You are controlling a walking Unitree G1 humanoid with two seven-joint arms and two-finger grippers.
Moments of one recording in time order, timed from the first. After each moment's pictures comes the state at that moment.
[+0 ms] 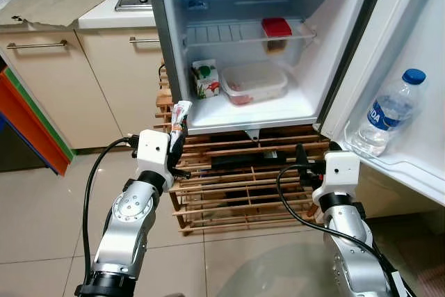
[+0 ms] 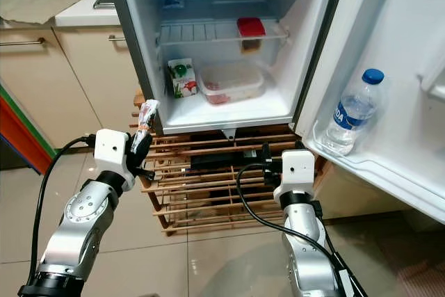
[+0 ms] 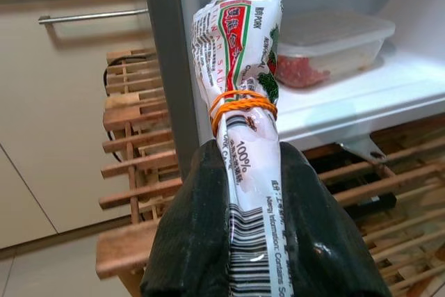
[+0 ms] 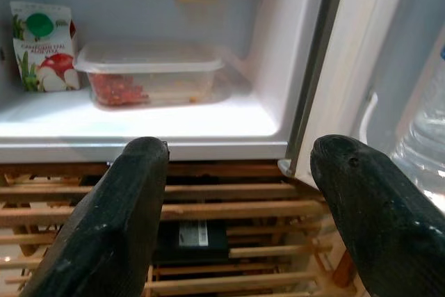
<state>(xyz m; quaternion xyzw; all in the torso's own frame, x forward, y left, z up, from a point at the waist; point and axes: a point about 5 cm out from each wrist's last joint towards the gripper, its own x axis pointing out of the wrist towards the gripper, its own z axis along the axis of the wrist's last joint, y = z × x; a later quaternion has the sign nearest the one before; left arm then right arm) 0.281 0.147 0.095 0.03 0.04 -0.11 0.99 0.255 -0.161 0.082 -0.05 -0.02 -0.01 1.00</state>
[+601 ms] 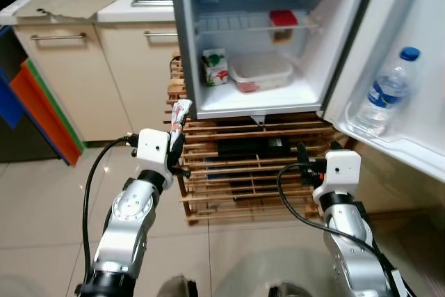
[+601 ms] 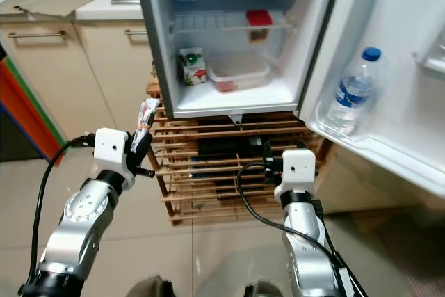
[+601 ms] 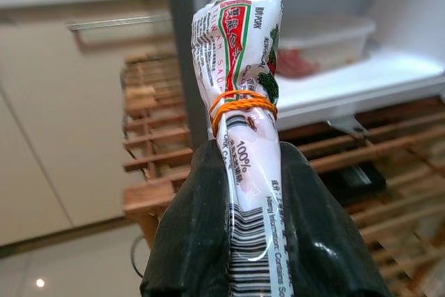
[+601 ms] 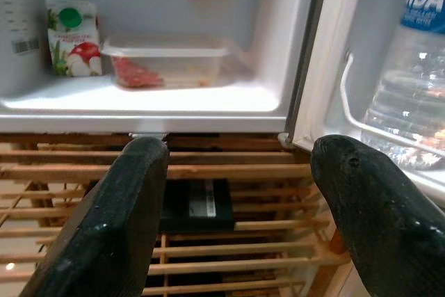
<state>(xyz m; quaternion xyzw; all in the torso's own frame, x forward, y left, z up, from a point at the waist) 0.287 0.144 0.103 0.03 0.03 -0.12 0.99 0.253 -0.163 0.079 -0.06 -0.01 -0.02 1.00</state>
